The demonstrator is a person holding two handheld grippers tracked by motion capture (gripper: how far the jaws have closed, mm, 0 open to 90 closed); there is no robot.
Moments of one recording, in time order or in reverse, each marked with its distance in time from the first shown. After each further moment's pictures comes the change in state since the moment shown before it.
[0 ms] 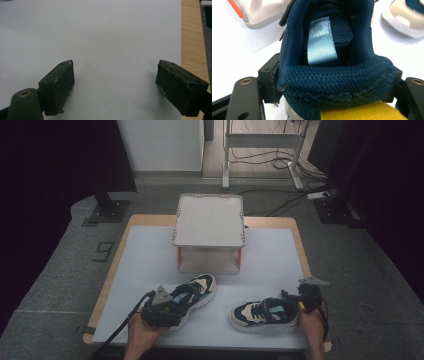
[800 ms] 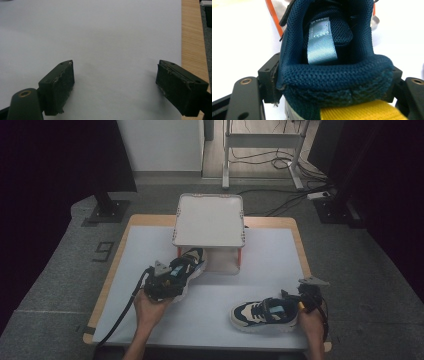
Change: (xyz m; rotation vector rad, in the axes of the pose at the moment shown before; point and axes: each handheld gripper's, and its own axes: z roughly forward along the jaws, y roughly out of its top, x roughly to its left) left arm 0.036 0.051 0.023 -0.056 0.170 -0.152; right arm 0.000 0.000 0.000 0.000 0.000 0.000
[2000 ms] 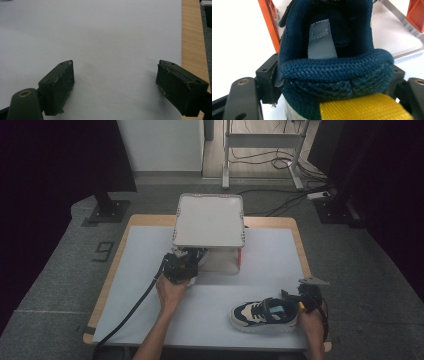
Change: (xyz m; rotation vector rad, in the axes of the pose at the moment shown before) left arm 0.003 0.027 0.085 0.044 0.094 -0.101; right arm 0.000 0.000 0.000 0.000 0.001 0.001
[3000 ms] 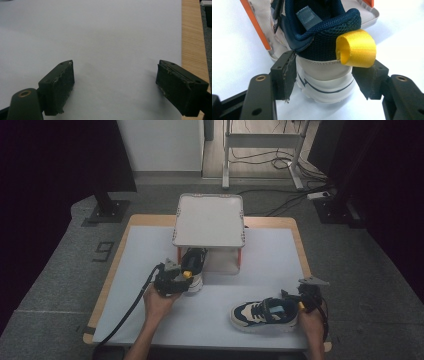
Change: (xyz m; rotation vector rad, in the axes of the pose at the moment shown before) left arm 0.007 -0.028 -0.046 -0.004 -0.181 0.136; right arm 0.000 0.000 0.000 0.001 0.000 0.000
